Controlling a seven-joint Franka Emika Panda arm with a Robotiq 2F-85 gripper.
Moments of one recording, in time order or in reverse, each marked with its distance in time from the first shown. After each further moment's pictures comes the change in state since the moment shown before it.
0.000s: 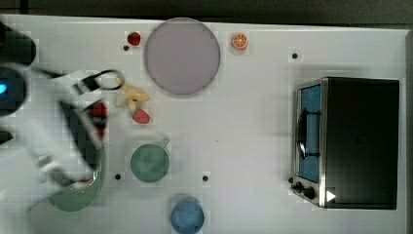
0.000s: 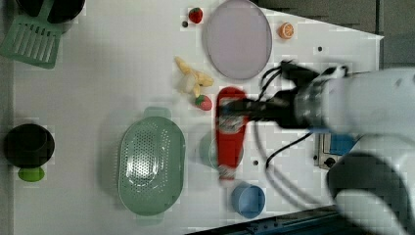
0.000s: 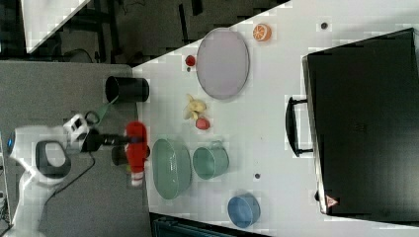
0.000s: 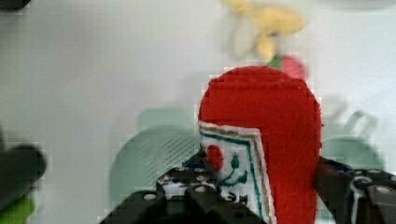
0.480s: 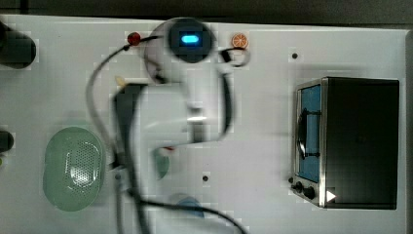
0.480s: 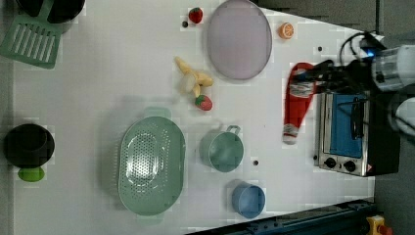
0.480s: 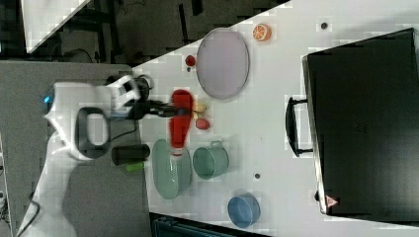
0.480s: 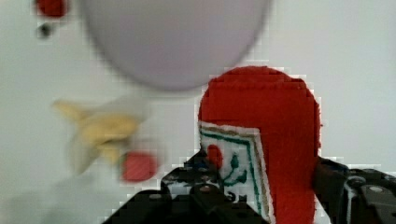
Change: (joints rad) arm -0.165 0.029 -0.271 0.006 0.003 -0.005 -0.222
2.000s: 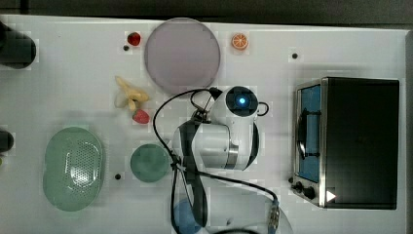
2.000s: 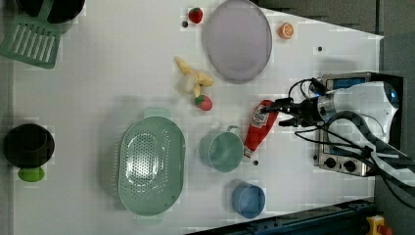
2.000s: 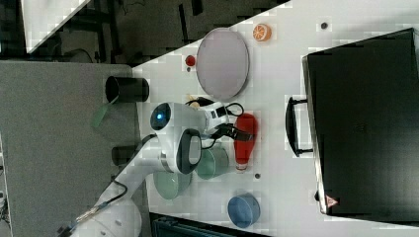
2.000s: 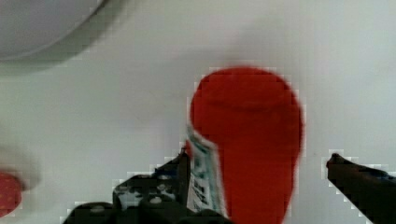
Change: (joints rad) arm -0.014 0.154 -0.124 -0.354 0.008 0.406 -0.078
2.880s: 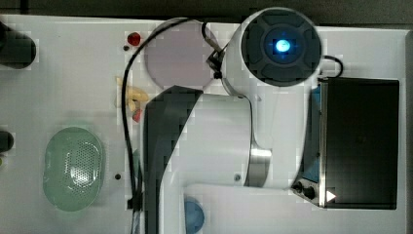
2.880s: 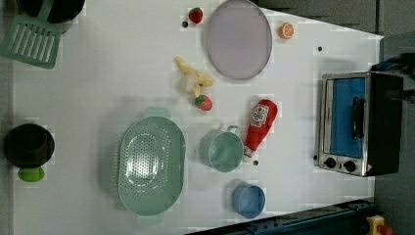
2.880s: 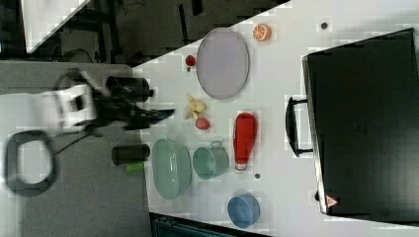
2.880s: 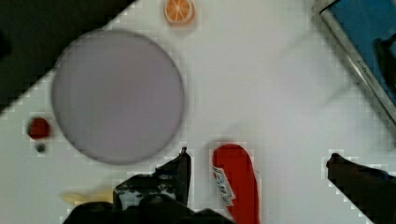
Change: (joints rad) arm -0.008 -0.384 0.010 0.470 0.001 -0.562 0.239
